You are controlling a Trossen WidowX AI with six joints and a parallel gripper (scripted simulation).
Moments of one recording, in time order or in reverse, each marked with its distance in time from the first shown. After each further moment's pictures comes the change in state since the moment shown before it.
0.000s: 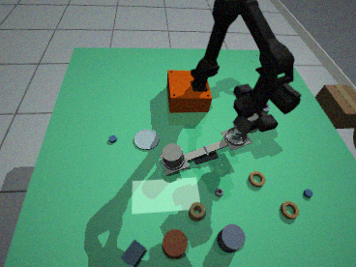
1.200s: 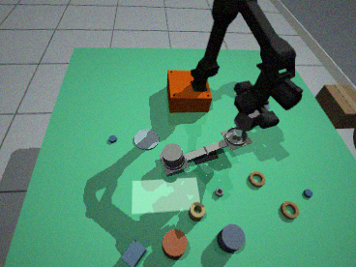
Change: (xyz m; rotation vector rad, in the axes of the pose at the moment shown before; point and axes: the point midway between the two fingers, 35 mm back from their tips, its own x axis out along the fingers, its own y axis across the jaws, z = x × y) arm -0.013 -0.002 0.000 0.000 0.001 0.004
